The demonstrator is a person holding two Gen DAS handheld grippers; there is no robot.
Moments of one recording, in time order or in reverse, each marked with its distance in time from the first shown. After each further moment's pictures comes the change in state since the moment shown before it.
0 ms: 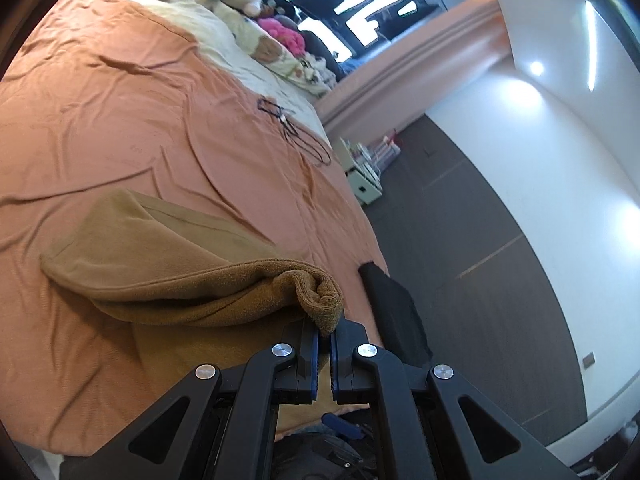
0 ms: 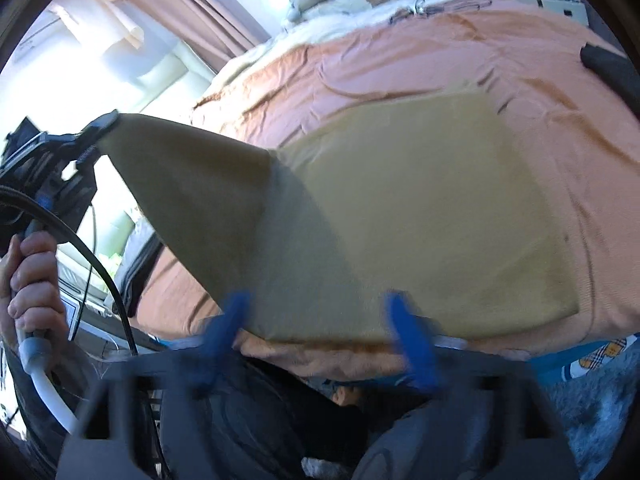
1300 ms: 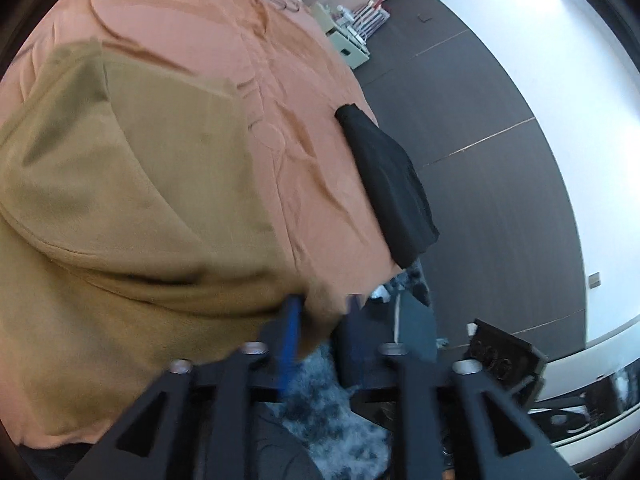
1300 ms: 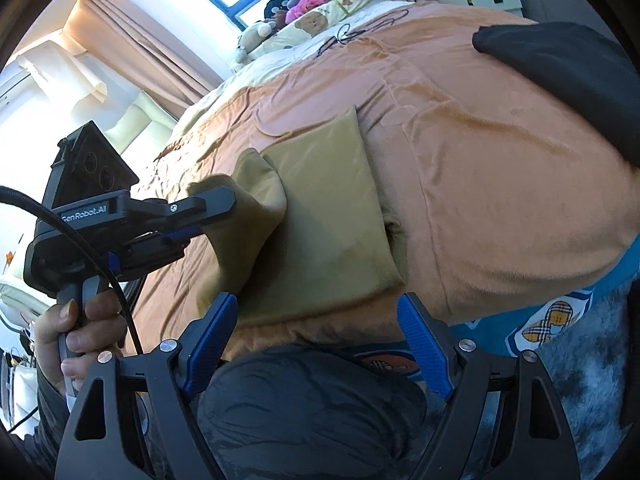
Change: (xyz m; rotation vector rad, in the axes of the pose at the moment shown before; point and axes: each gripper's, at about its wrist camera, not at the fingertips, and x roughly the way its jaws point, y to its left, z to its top) left arm 0.178 -0.043 -0.099 0.038 0.464 -0.039; right arm -0.113 -0.062 -0.044 0.160 -0.076 -0.088
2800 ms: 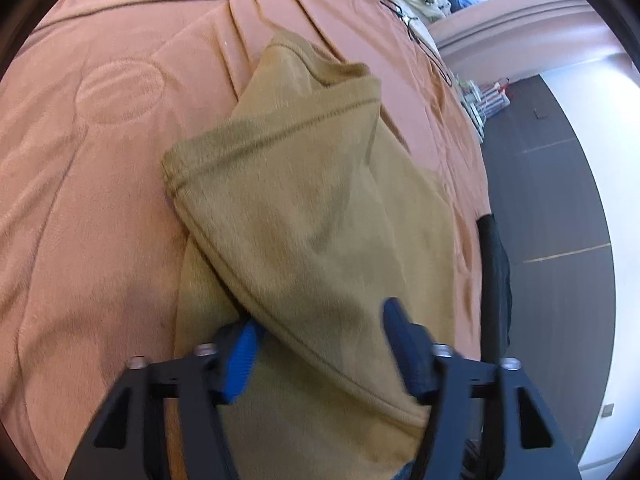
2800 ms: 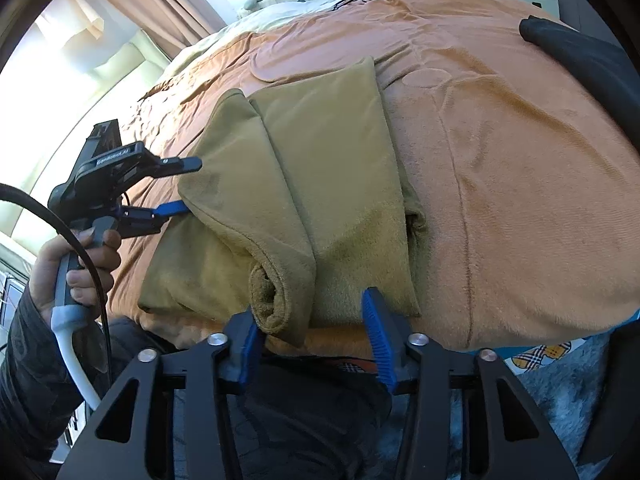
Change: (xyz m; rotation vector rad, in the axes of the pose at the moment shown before) left arm -0.048 0.168 0.041 -0.334 -0.182 0.240; right arm 0.064 0.026 0.016 -0.149 0.136 -0.075
